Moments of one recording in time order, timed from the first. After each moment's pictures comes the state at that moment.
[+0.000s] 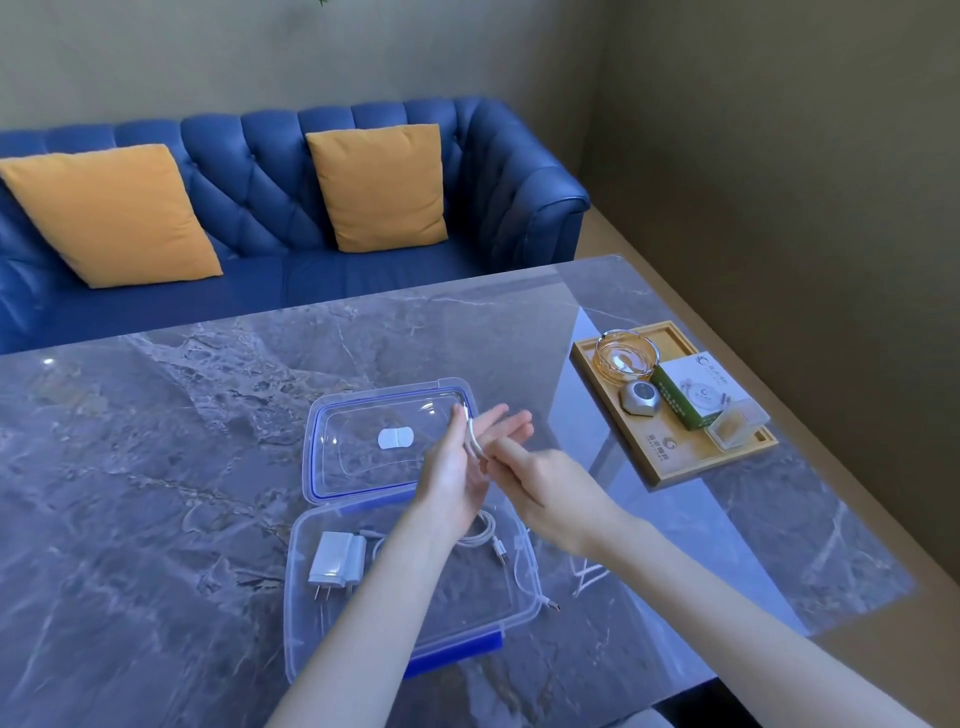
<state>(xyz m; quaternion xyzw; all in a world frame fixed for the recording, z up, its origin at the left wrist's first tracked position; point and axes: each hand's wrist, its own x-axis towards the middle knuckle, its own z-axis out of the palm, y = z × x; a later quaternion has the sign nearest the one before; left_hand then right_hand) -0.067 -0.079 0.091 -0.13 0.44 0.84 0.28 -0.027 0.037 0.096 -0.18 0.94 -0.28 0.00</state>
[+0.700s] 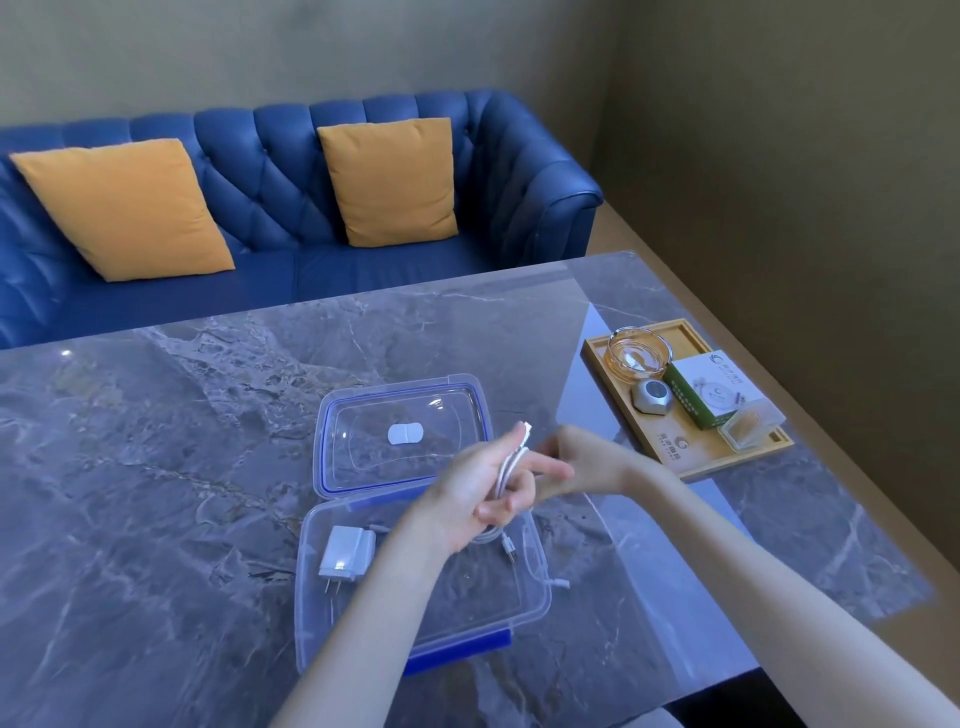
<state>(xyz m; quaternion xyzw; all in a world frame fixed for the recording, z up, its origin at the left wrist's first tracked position) -0.055 -0.089 0.101 0.04 0.60 0.69 0.40 -0.065 0.068 0.096 -0.07 0.89 -0.36 0.27</state>
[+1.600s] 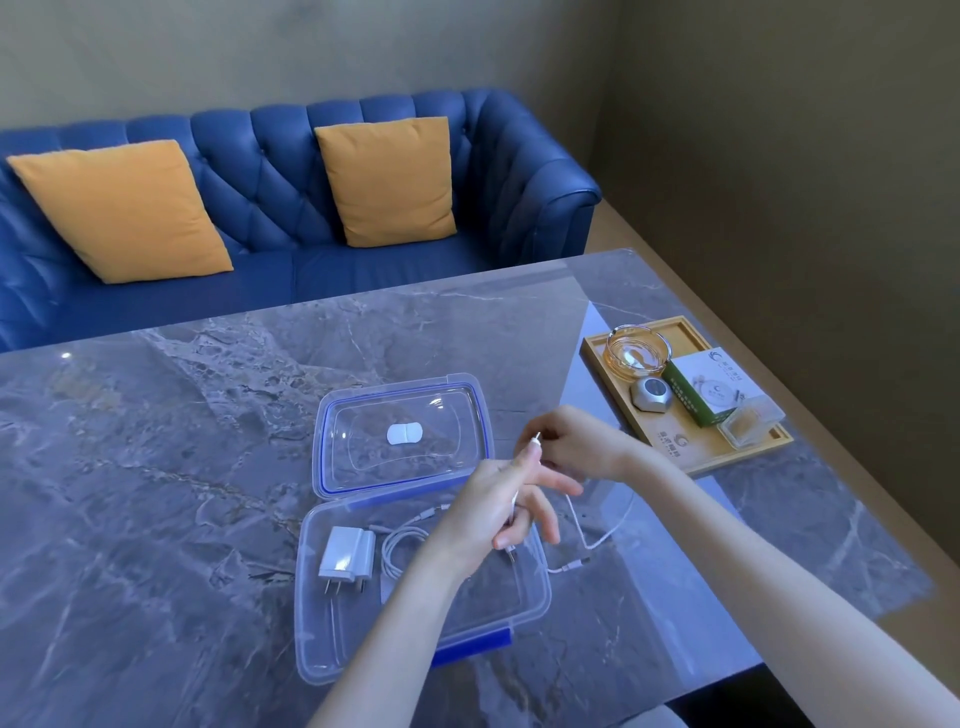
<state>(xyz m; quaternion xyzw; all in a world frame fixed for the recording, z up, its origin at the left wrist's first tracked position) -0.035 -0.082 0.093 0.08 0.65 0.68 0.33 -0.077 0.062 0.101 -0.04 0.91 -0.34 0.23</state>
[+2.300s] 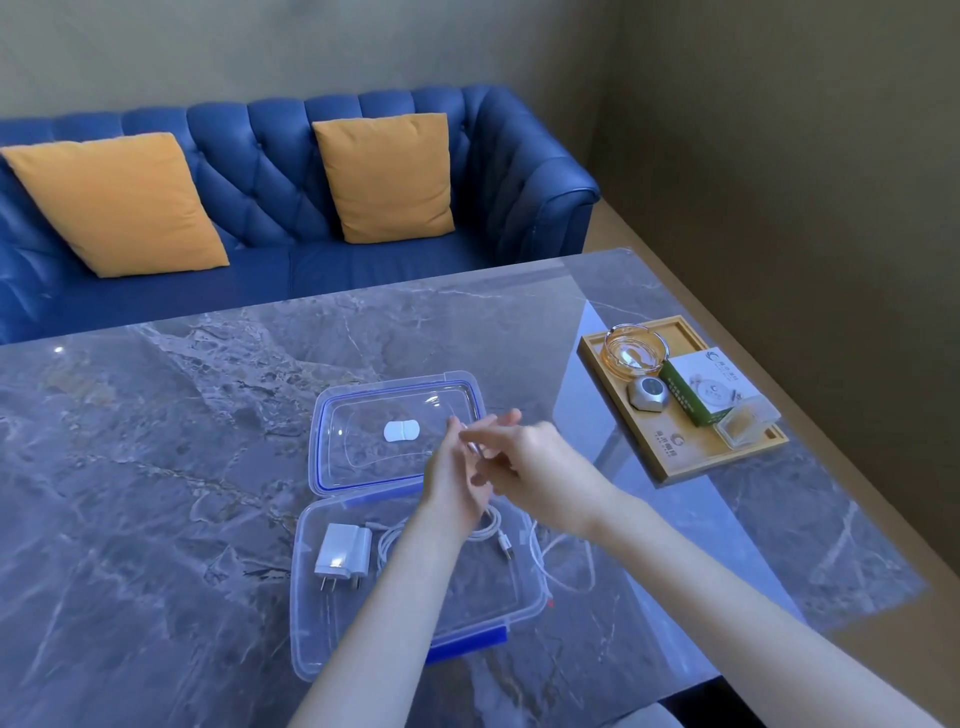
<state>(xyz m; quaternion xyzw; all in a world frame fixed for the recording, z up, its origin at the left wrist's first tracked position) -0.071 -0.079 0.069 -0.19 0.42 0.85 0.25 -0.039 0.018 0.116 -0.16 0.93 -0.32 0.05</state>
